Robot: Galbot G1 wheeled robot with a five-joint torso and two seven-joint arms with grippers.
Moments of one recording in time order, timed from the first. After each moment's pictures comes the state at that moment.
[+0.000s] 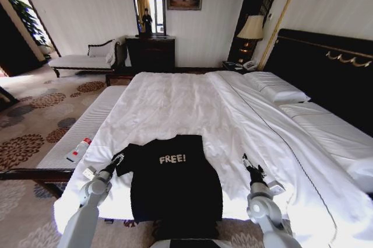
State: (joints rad) left arm 1.23 -1.24 -0.72 -1.59 -1.08 0.35 -0.17; right arm -1.49 1.29 0.61 1.88 0.83 0.06 0.40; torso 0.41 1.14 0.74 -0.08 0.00
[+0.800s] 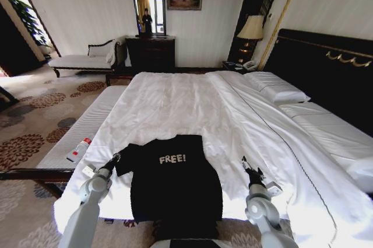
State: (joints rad) left arm 1.22 -1.24 -0.73 -1.63 -1.08 0.35 -0.20; right arm -1.49 1.30 0.61 1.86 0.82 0.06 0.41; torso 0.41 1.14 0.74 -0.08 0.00
